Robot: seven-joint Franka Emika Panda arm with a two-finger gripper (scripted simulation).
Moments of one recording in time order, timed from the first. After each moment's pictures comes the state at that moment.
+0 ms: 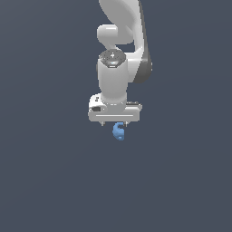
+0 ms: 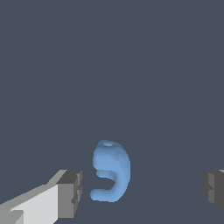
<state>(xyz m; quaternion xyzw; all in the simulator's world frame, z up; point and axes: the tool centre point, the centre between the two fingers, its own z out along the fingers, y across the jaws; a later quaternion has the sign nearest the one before) 0.009 -0.007 0.180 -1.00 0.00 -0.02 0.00</state>
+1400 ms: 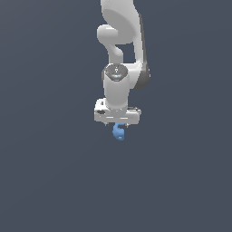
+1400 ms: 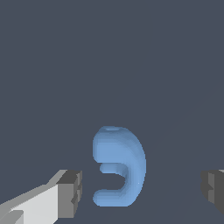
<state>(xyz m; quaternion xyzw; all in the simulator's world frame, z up) -0.023 0.003 0.128 -1.00 0.04 0.00 0.00</state>
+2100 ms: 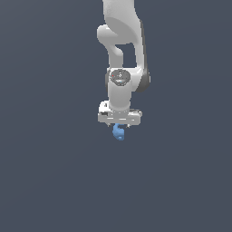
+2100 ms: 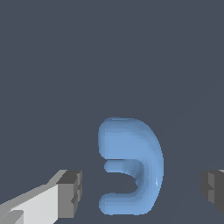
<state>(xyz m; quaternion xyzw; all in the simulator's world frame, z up) -0.037 0.014 0.101 -1.00 0.05 0.00 0.00</state>
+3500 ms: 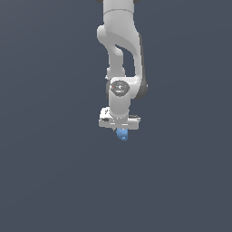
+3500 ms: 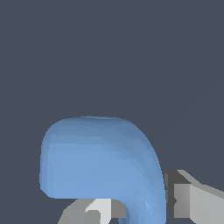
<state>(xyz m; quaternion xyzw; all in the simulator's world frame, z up) -0.039 0.014 0.057 -1.00 0.05 0.00 0.00</state>
